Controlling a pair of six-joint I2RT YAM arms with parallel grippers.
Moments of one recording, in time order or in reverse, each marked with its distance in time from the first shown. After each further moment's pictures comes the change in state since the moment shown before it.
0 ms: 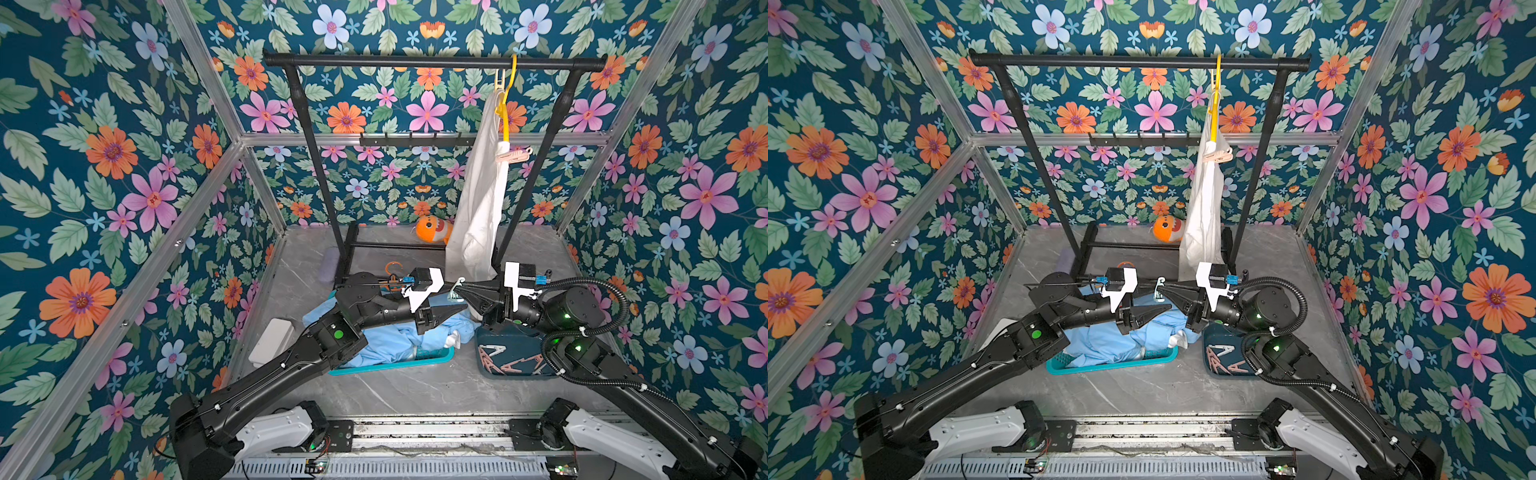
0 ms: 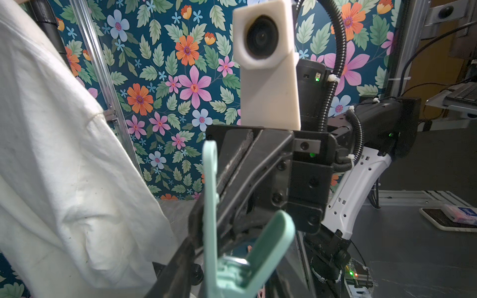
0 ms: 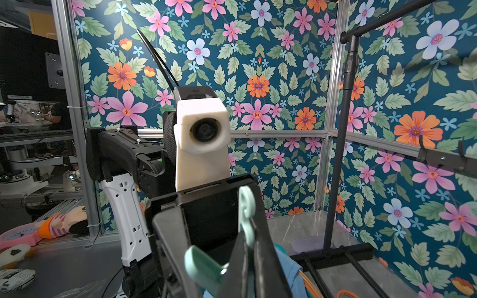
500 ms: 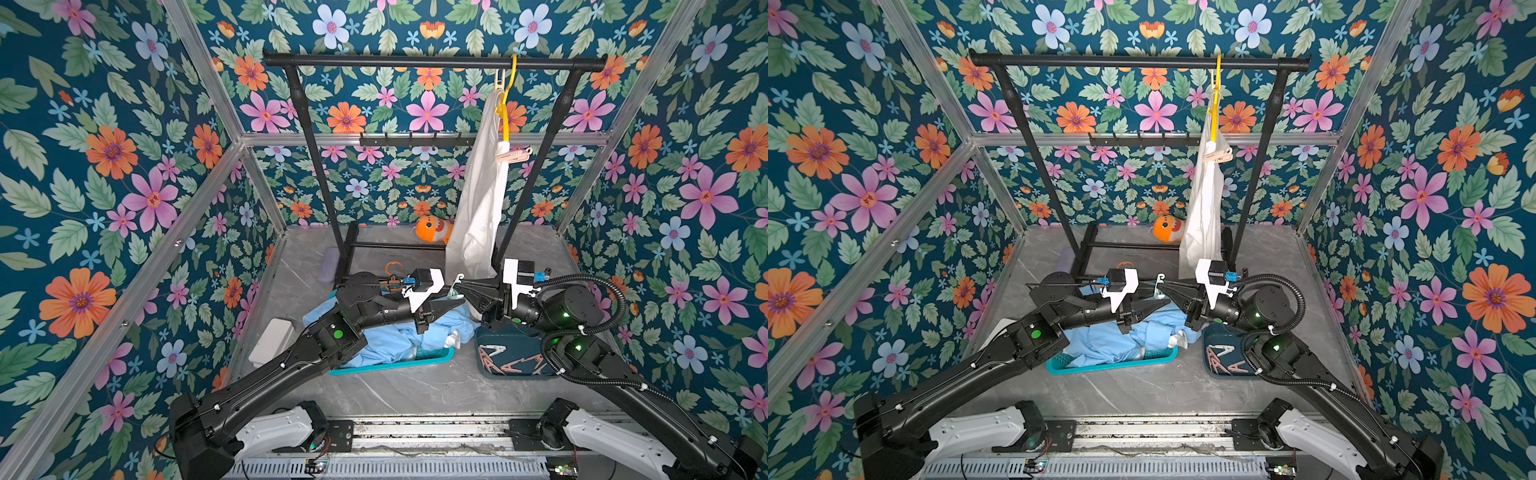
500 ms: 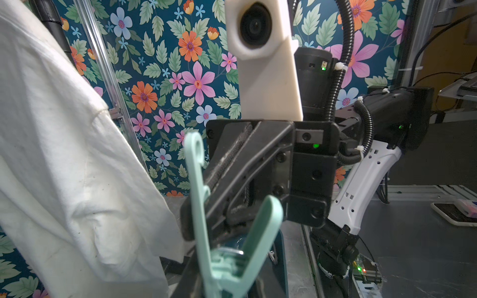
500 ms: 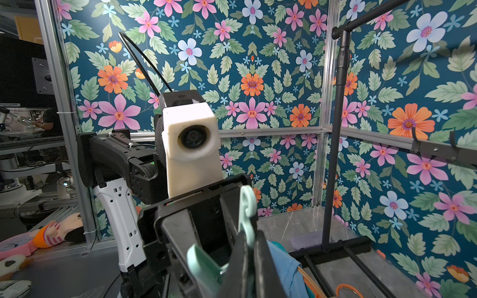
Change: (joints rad) left arm -0.002 -0.003 0.000 -0.023 -0.012 0.029; right arm 0.001 0.007 0.015 -0.033 0.026 0.021
